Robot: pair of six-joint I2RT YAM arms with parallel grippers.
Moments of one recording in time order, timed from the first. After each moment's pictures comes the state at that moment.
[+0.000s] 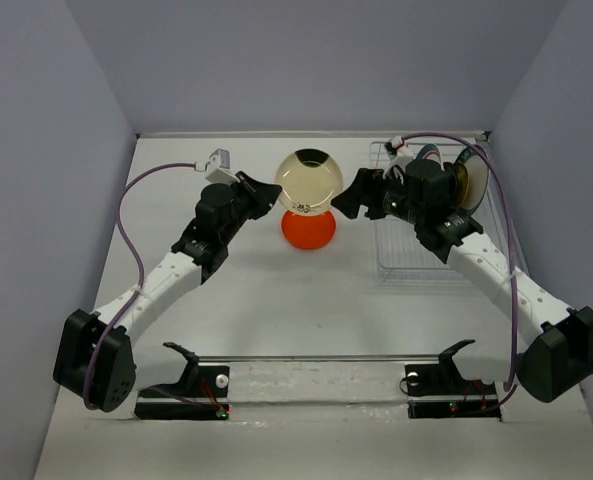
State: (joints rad) left arm -0.47 1.23 0.81 0.27 -0.04 -0.89; right arm 0.47 1.25 1.08 -0.15 -0.29 0.48
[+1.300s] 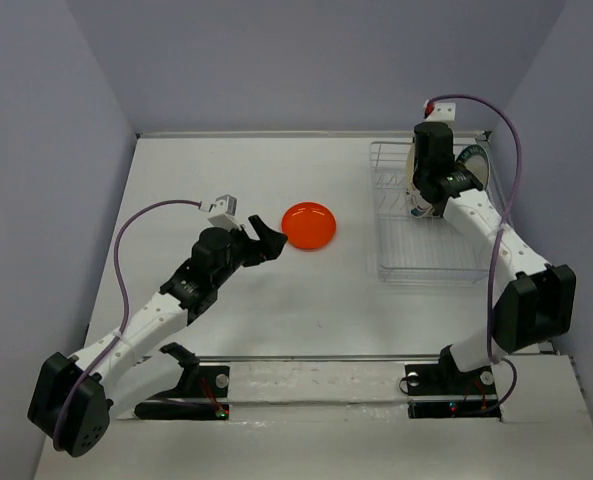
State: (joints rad) left arm -0.58 0.93 0.53 0.11 -0.04 -0.73; right arm 0.28 1.48 1.36 -0.31 0.62 0.07
